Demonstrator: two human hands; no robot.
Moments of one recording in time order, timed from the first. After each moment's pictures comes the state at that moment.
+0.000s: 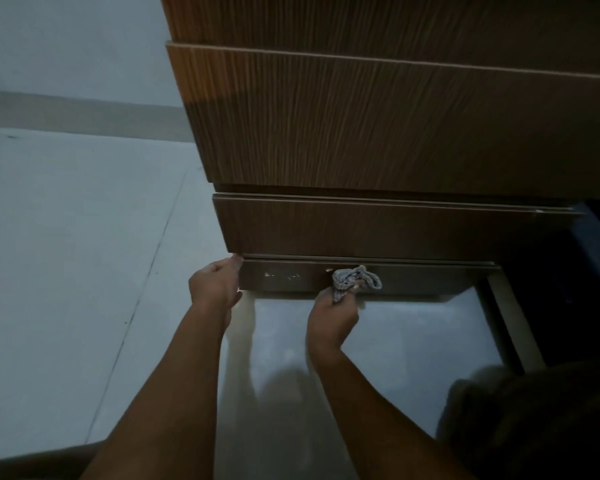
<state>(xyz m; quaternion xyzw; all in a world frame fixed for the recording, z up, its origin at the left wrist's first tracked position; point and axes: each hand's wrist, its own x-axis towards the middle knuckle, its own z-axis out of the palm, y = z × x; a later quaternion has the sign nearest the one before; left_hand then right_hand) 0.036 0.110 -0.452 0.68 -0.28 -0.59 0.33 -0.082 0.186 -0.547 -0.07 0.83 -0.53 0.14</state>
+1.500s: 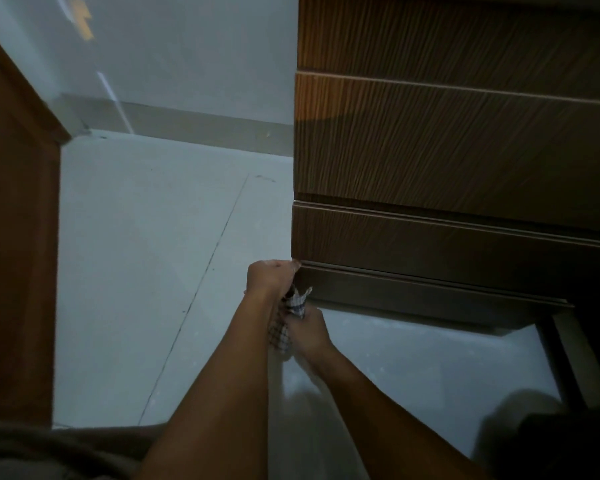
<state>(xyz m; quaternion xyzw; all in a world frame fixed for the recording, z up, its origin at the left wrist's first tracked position) 0.053 0.093 -0.453 0.68 -0.44 -0.54 0.25 -0.003 0.163 -0.529 -0.25 0.72 -0.36 0.54</state>
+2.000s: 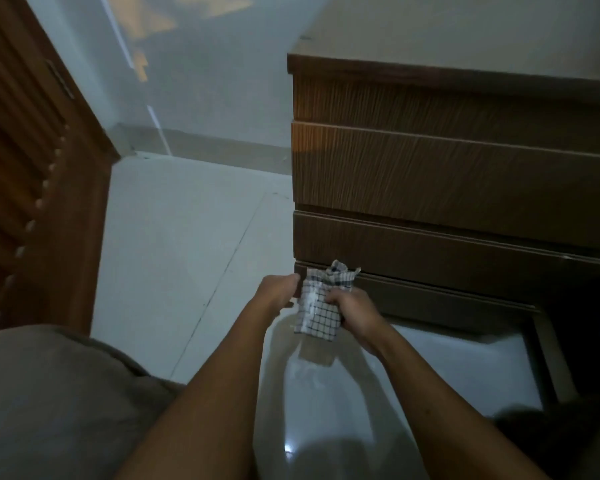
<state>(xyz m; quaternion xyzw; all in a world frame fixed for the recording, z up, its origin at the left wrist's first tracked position) 0.061 0.144 -0.410 0.67 -0.45 -0.57 0.15 -0.079 0.204 -0.431 -0.27 0.66 -0.40 0.58</state>
